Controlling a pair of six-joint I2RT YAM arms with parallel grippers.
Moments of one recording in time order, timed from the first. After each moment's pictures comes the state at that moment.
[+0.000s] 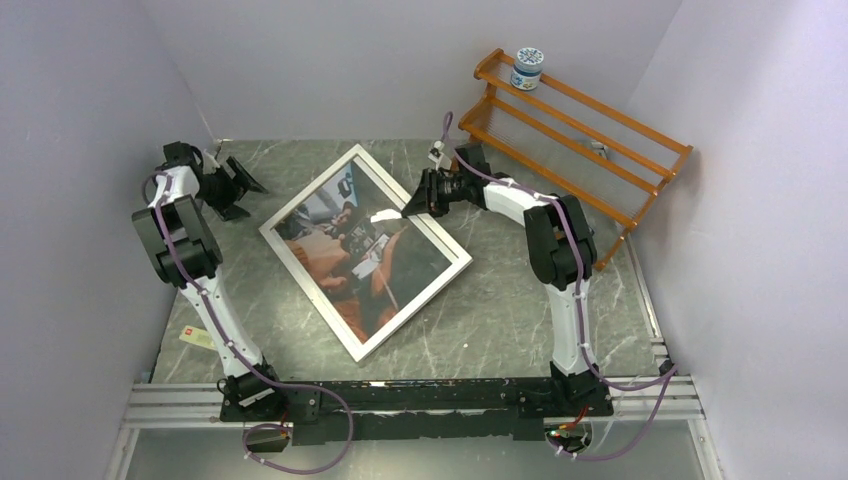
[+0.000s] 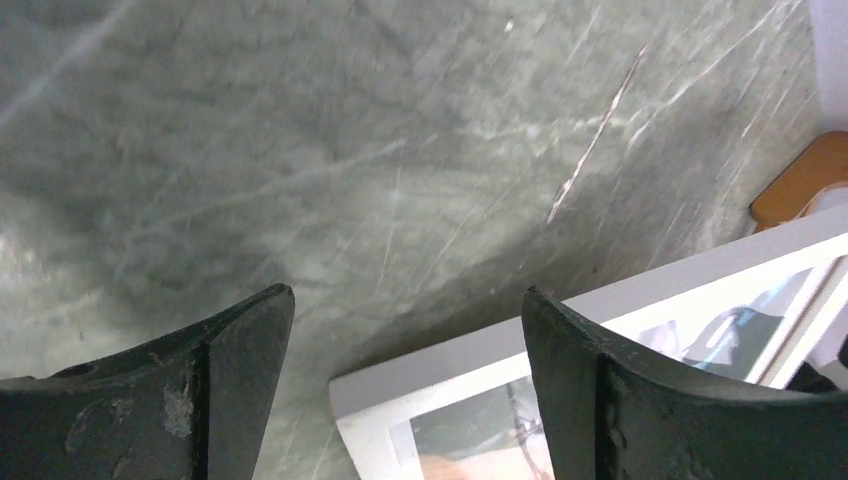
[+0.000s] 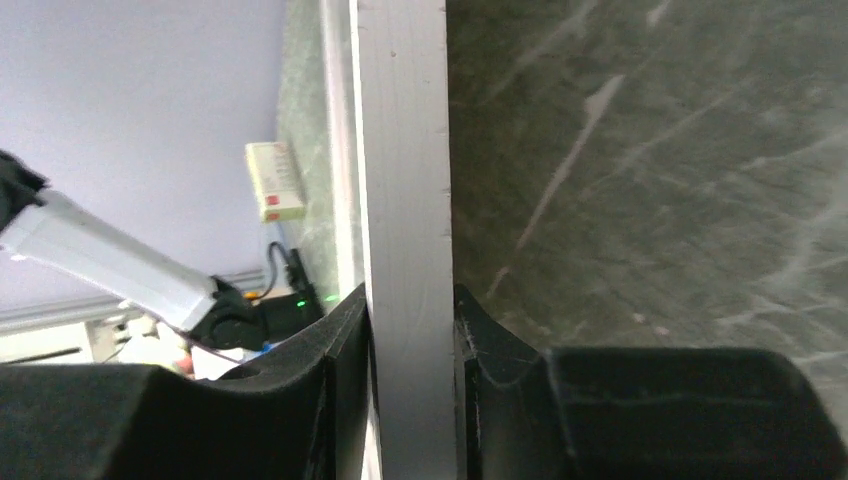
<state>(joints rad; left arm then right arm) 0.43 2.27 1.84 -0.69 0.56 -0.33 0.39 2.20 1.61 -0.12 -0.92 0.59</state>
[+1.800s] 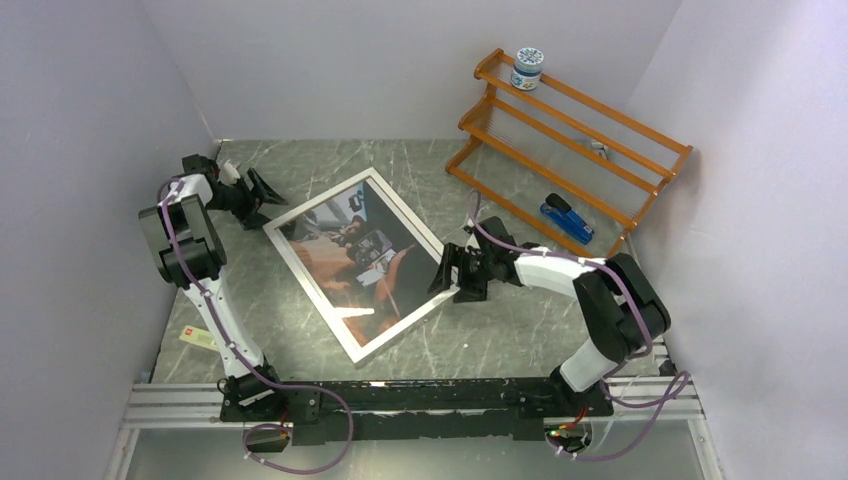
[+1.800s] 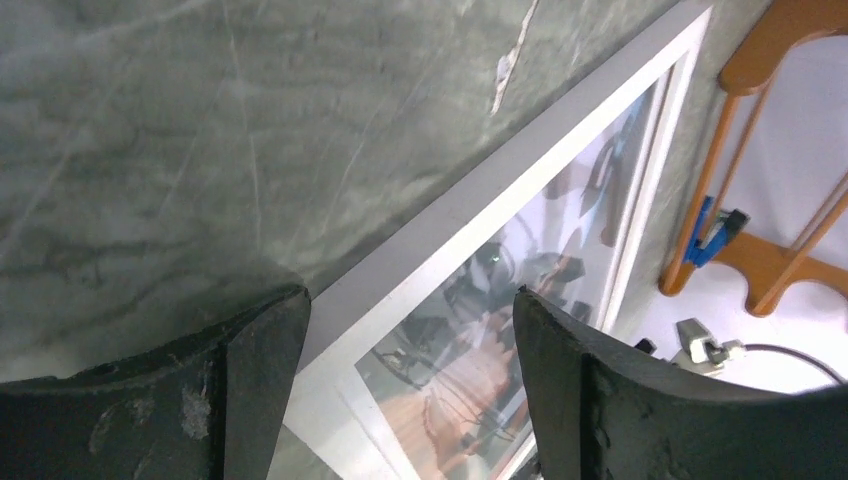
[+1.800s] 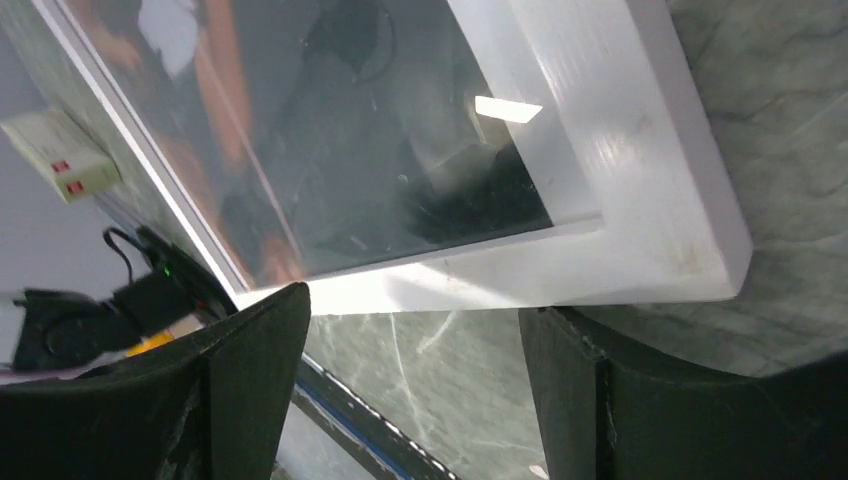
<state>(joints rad) 0.39 2.28 1.73 -0.66 0.77 -0.26 0.52 1.57 0.74 -0.16 -0.46 0.70</state>
